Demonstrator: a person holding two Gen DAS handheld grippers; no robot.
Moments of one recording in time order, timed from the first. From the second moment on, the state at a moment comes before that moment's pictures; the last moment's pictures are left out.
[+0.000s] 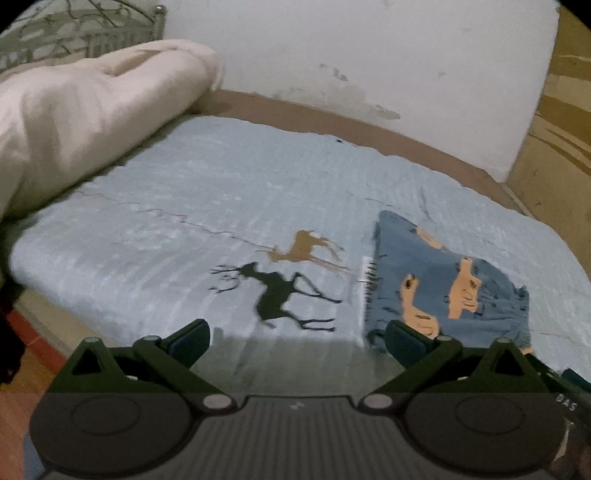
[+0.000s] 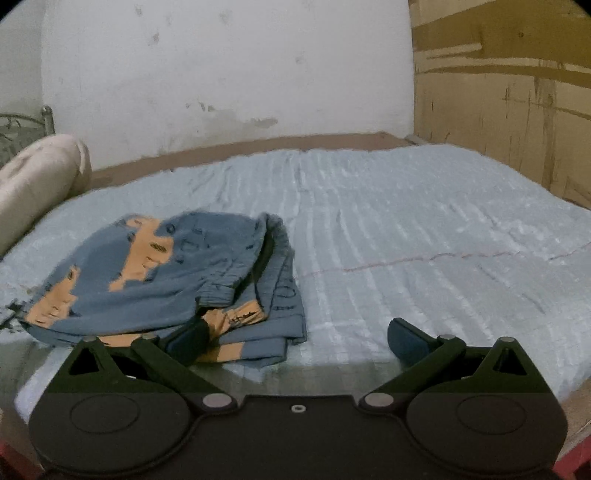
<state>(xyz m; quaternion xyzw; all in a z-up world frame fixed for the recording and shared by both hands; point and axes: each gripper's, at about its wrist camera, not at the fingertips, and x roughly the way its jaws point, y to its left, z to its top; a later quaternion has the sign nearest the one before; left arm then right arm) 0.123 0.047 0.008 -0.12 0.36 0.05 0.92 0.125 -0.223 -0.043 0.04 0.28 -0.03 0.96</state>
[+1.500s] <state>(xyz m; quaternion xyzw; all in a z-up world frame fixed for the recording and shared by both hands) 0.225 0.014 -0.042 -0.05 0.37 -0.06 0.93 0.172 -0.251 -0.058 0.07 0.26 0.11 0.96</state>
